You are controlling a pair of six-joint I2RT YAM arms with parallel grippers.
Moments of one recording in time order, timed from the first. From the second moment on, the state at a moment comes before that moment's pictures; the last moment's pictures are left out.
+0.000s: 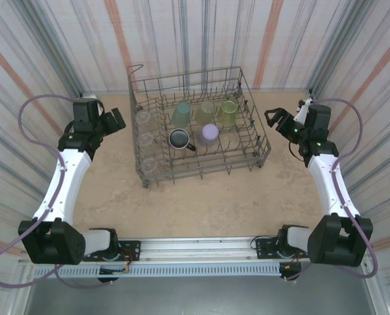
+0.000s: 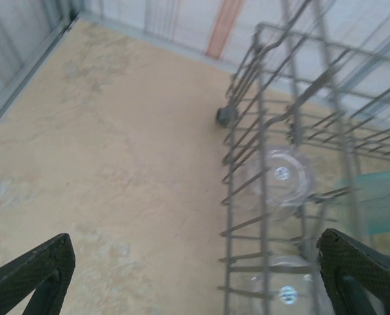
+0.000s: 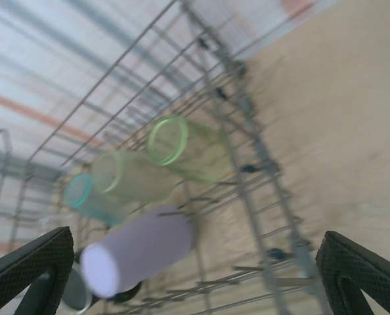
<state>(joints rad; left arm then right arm) -0.04 1.24 1.17 -0.56 -0.12 -0.36 -0.10 1.20 0.99 -0.30 -0.39 0.57</state>
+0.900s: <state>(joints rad) -0.07 1.22 0.67 -0.16 -0.33 -0.34 -0.06 1.10 0.60 0.05 0.17 0.32</state>
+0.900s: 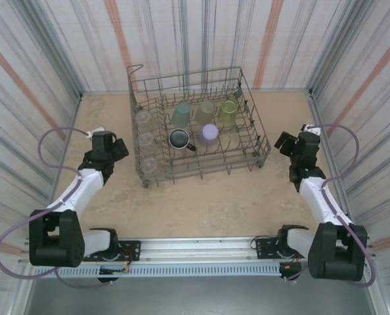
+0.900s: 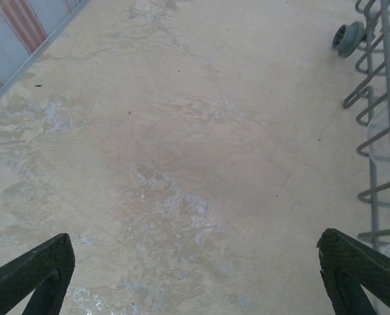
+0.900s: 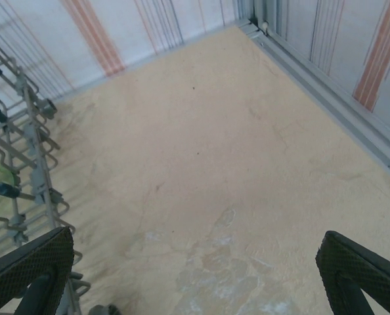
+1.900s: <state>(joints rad) -0.10 1.30 0.40 0.40 -0.41 -0.15 0.05 1.29 0.47 0.62 0.24 0.17</state>
